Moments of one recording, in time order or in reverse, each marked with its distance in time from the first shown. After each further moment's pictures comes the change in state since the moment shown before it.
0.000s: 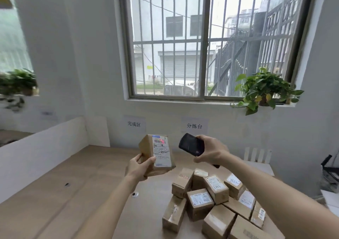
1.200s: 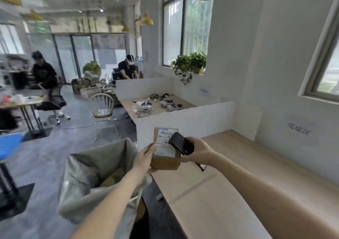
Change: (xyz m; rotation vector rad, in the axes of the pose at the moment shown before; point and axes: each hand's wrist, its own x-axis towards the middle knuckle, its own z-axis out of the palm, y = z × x) left_hand -0.123 -0.122 -0.583 -0.261 0.754 -0.110; right_hand -0.020 -0.625 0.334 0.453 -0.663 -0.738
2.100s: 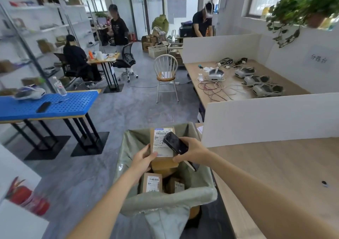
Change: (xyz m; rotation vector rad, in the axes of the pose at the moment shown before) left_hand 0.235 -0.056 -0.258 0.155 0.337 -0.212; right_hand 0.358 -0.070 0.272 0.086 -0.526 -0.175
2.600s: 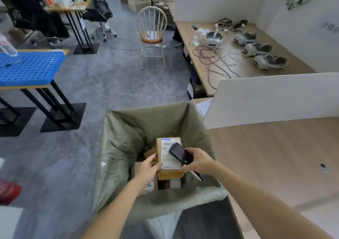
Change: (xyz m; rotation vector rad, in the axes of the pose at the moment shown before) left_hand 0.139 -0.113 0.019 0.037 -0.171 -0.269; right_hand 0.102 0.114 0.067 -0.048 -0.145 0.320
